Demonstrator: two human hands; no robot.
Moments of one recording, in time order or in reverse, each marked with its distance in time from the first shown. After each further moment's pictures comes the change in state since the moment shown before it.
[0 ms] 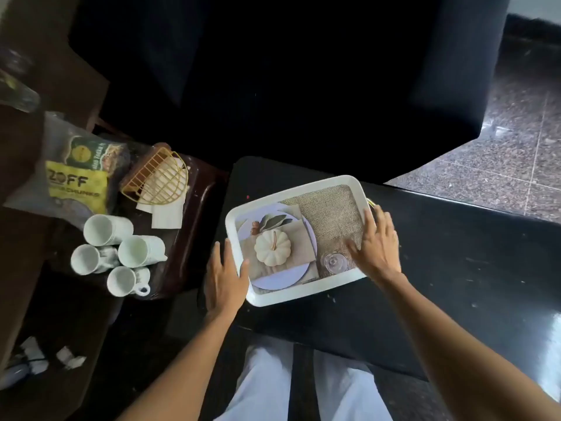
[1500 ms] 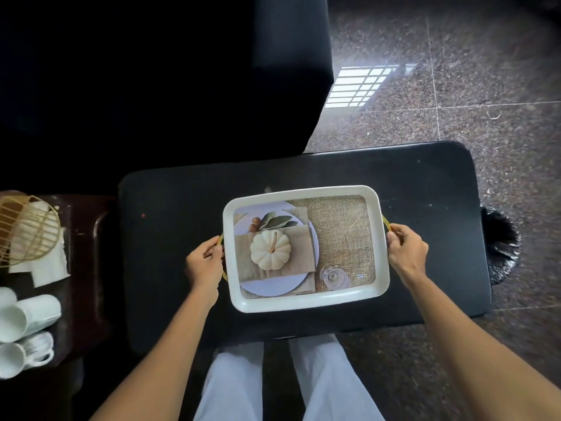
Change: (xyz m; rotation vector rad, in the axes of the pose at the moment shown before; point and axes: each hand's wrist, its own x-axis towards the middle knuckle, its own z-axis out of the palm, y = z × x) left_hand 0.005 0.131 0.085 -0.757 -0.073 -0.242; right_hand -0.087 0.222 -0.003 0.686 0.340 0.670
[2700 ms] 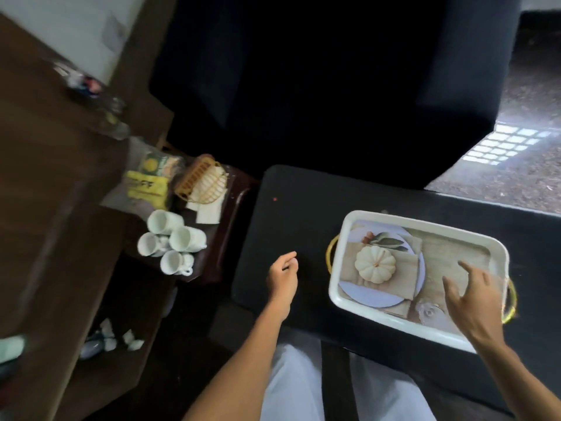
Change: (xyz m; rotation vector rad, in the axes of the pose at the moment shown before) left_hand -0.055 -0.024 -0.083 -0.123 0.004 -0.025; right_hand -0.073 -0.059 0.025 -0.230 -0.185 -0.482
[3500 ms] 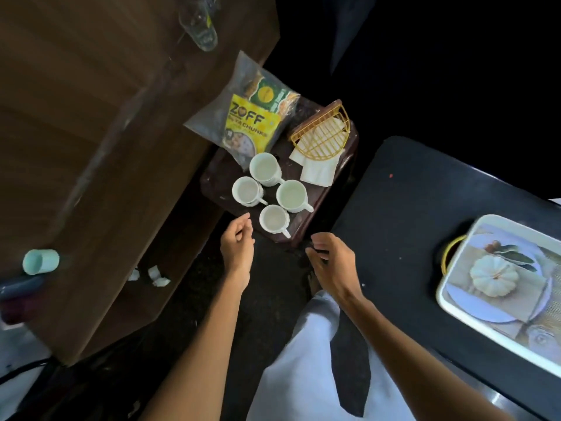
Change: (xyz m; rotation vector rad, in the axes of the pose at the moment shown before) left_hand 0.083 -0.057 -0.320 -0.321 0.372 0.040; right_hand -0.182 -0.341 0.271 0.273 -0.525 -0.369
